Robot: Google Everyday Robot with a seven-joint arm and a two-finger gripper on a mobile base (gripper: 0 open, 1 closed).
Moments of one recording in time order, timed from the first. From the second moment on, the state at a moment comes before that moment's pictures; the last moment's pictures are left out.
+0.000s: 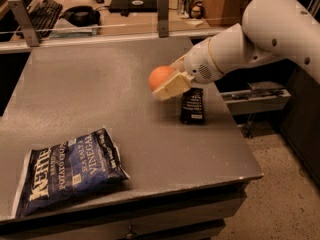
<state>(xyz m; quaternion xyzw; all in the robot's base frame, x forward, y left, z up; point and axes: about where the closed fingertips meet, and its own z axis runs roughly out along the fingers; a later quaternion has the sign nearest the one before) 0.578 -0.023 0.893 -0.53 0.73 0.23 0.37</state>
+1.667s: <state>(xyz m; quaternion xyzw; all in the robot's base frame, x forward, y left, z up) 0.589 -0.037 0.858 -0.54 0.74 0.24 0.34</state>
